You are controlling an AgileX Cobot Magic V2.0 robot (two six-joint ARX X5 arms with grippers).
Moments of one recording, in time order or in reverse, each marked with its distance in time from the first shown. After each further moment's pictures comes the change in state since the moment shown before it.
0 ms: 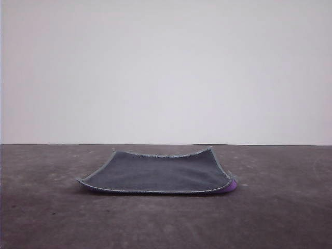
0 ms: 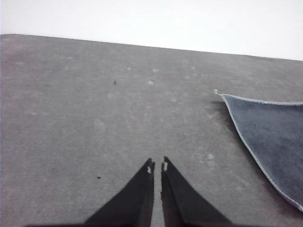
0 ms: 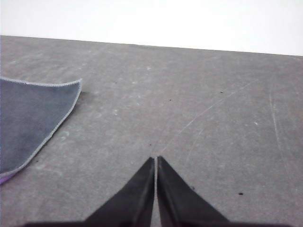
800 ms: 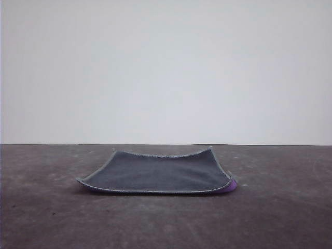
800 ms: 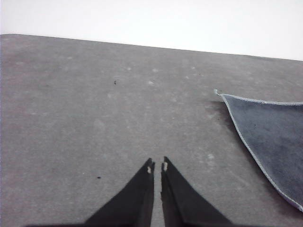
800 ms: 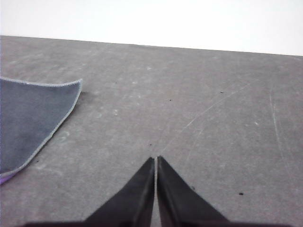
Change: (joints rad) left_arx 0.000 0.000 0.000 0.000 0.000 0.000; right_arx 0.000 0.000 0.000 0.000 -0.002 0.000
